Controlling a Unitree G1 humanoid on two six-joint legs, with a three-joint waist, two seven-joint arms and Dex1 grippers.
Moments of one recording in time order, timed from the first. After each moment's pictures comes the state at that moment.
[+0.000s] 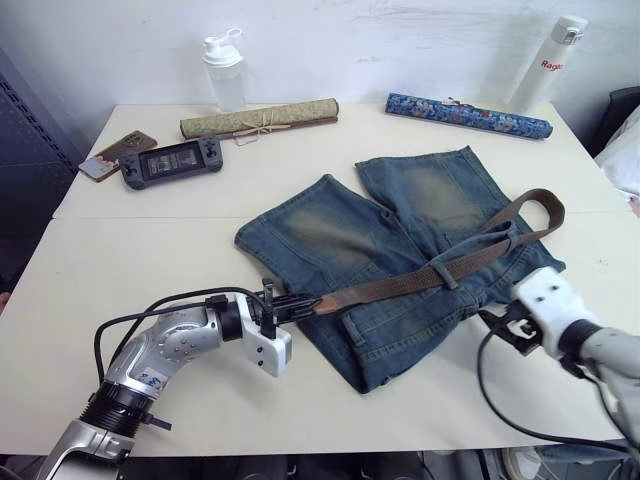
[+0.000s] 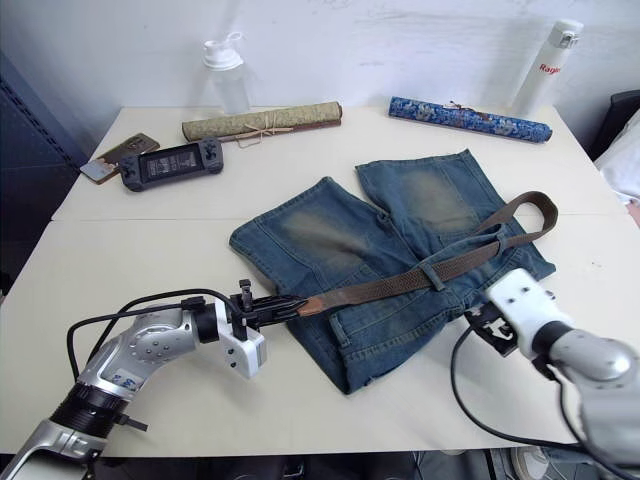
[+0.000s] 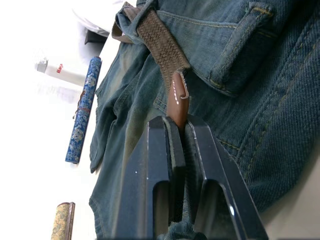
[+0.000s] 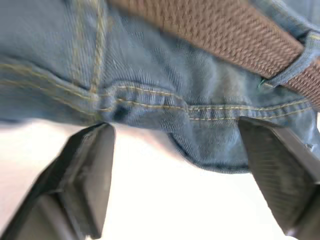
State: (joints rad) left arm -0.29 0.64 -0.23 0.01 0.37 -0.76 -0.50; right arm 0.13 -0.79 -0.40 -0.58 0.17 0.76 0.74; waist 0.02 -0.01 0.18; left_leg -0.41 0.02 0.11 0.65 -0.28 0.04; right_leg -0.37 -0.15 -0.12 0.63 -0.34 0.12
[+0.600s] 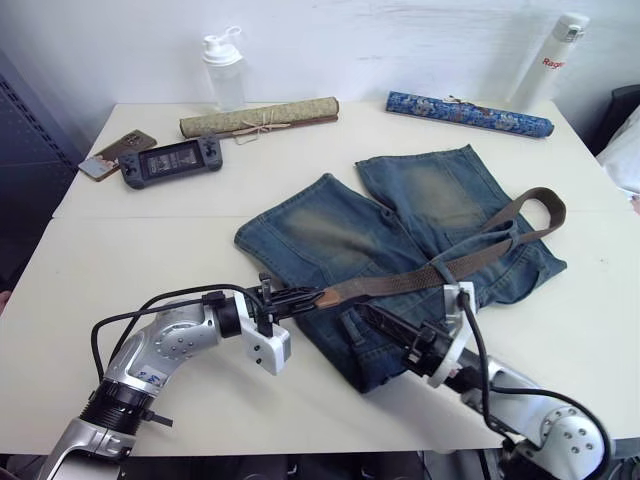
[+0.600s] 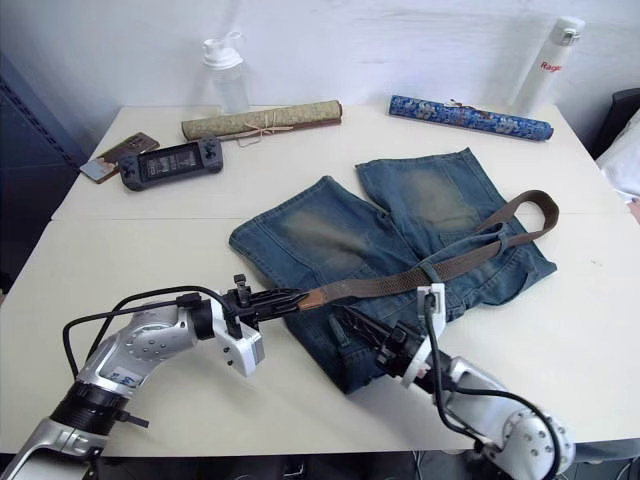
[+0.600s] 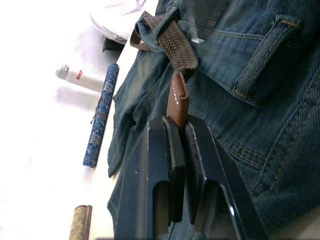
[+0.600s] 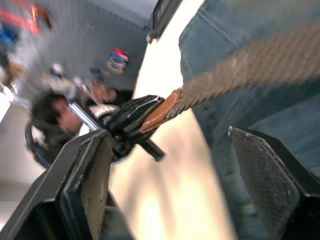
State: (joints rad) left arm -0.30 0.63 -0.21 0.00 0.36 -0.80 -0.47; right arm -0.04 0.05 -0.53 -0.56 1.47 1.45 0.01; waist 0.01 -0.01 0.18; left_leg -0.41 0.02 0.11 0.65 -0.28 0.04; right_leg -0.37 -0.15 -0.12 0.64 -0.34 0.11
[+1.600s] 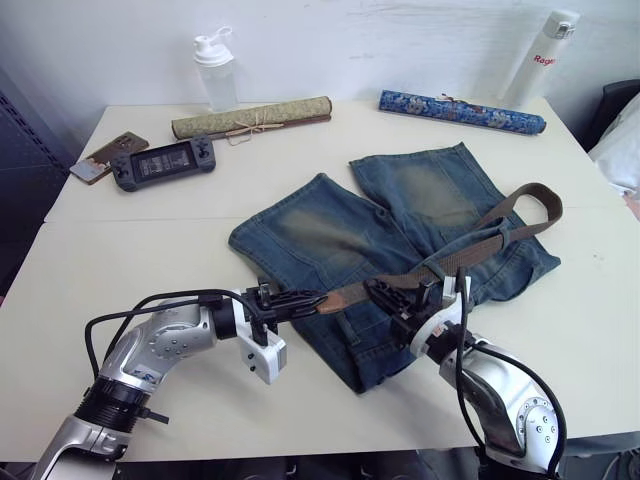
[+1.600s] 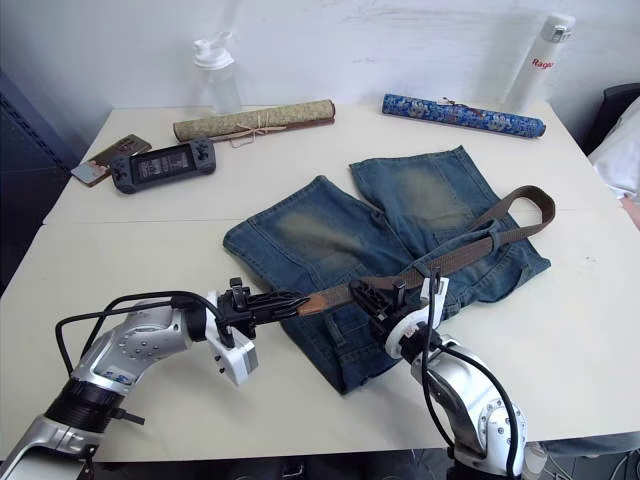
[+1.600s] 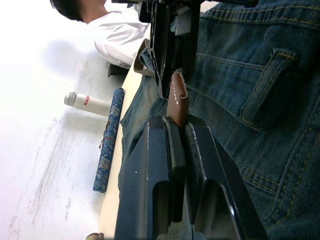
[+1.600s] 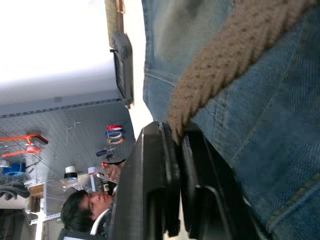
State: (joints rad) left arm -0.31 0.65 -0.21 -0.01 0.34 -0.87 -0.47; right arm 0.01 -0.07 -0.13 -0.50 1.95 0.65 -0.64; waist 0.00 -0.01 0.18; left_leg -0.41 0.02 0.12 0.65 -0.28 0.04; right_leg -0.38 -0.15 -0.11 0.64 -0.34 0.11
